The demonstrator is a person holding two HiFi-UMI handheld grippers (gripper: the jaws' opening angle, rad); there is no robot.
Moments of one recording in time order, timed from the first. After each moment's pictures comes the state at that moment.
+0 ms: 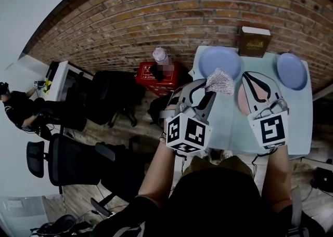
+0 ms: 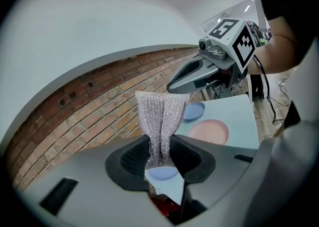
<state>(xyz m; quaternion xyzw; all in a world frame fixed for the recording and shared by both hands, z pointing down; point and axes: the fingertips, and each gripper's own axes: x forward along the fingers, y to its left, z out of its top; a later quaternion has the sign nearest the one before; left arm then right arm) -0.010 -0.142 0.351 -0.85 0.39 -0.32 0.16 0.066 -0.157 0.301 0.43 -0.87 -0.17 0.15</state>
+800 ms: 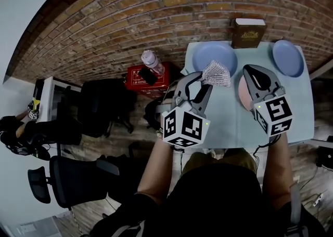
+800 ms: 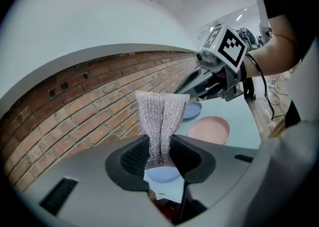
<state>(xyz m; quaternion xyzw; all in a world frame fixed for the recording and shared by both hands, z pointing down) -0.038 -0.199 0.374 -0.88 0.34 -0.30 0.16 0.065 -0.217 0.360 0.50 -0.85 0.02 0.16</state>
